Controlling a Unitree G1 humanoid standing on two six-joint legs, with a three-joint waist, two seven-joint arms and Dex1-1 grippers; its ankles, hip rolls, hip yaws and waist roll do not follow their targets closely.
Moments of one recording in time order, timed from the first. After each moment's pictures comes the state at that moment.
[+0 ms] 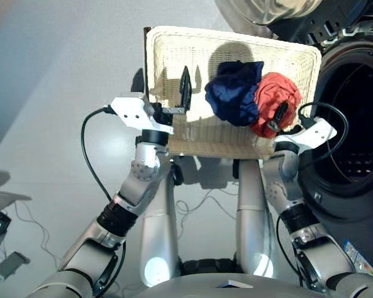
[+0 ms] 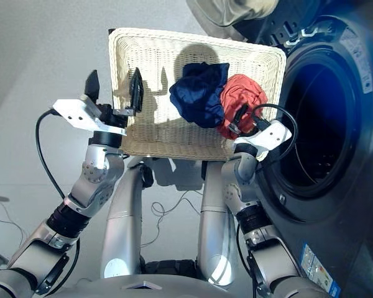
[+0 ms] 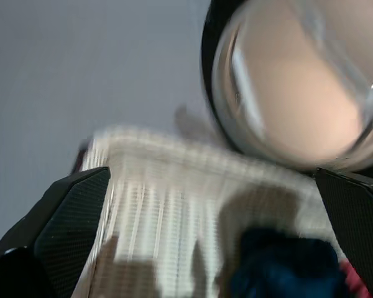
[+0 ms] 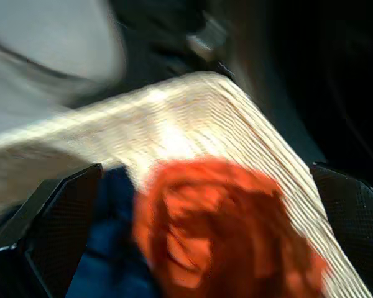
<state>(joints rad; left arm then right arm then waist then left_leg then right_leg) -0.45 0.34 -0.48 0.10 -0.47 -0.37 0.36 -0.38 -0.35 0.31 0.16 0.50 -0.52 -0.47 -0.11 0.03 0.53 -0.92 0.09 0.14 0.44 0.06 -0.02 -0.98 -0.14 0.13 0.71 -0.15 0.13</state>
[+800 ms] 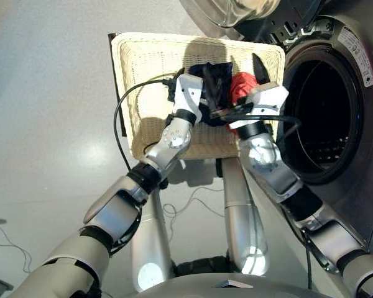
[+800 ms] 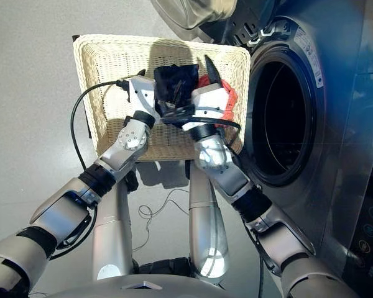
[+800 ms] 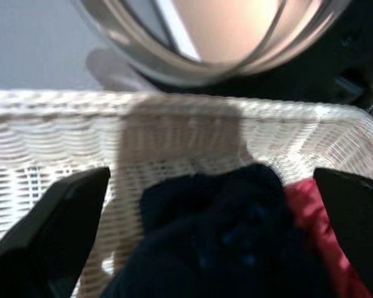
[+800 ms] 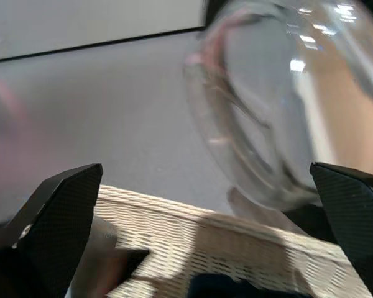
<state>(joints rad) -0.88 0.22 -0.62 0.64 -0.47 -0.27 0.30 -0.65 -0.38 0.63 0.01 0.32 -0.39 -0.32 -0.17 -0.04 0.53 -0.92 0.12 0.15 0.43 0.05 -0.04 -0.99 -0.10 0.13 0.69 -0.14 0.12</state>
